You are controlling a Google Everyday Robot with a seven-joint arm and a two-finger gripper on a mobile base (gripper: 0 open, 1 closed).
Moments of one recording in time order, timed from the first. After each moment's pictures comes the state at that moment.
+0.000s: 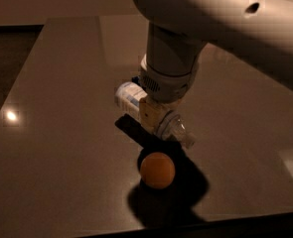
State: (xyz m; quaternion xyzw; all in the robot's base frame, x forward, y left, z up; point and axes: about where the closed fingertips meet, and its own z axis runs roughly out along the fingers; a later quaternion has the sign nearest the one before) arm 0.448 -0.043 0.892 -0.38 0.92 0.01 0.07
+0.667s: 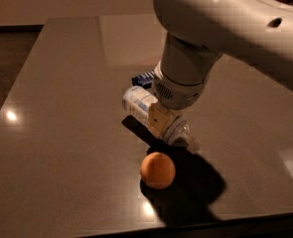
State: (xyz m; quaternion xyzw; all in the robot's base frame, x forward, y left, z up) arm 0.448 -0.062 0.876 -0.37 0.93 0.03 0.08
